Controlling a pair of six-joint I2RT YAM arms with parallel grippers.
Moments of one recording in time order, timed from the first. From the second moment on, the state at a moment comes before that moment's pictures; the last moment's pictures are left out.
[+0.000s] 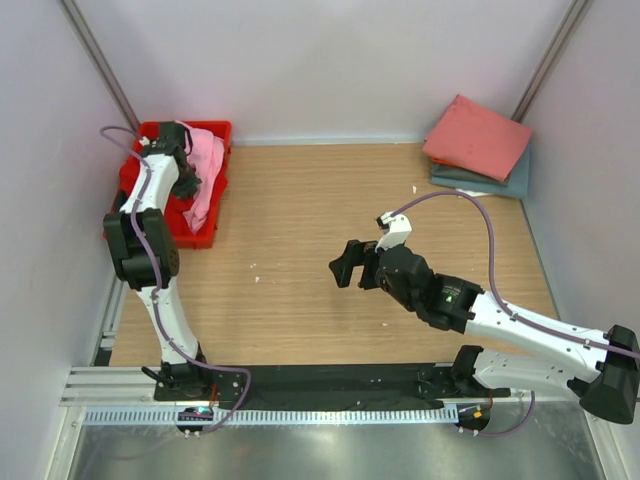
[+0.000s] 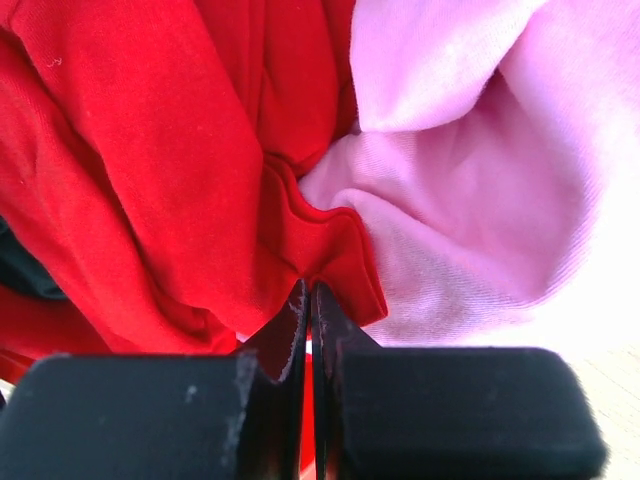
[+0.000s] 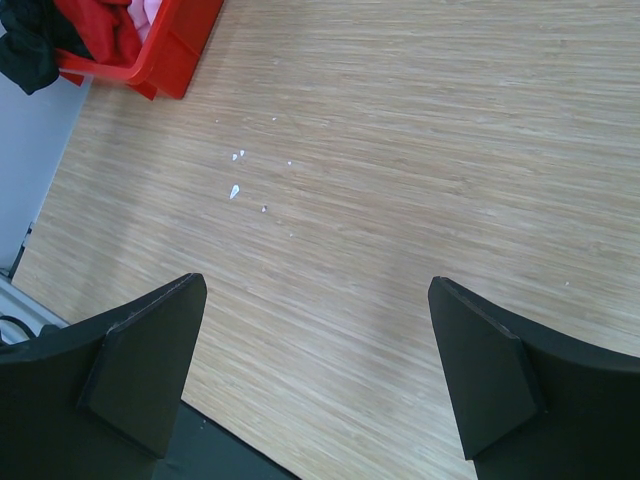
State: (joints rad) left arm 0.10 2.06 1.81 -0.82 -0.24 -0.47; right arm 1.02 0.98 0.77 -0.21 0.41 0.66
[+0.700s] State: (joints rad) left arm -0.78 1.72 2.54 -0.94 -0.31 -0.26; right arm 0.97 0.79 1.07 -0.57 0.86 0.66
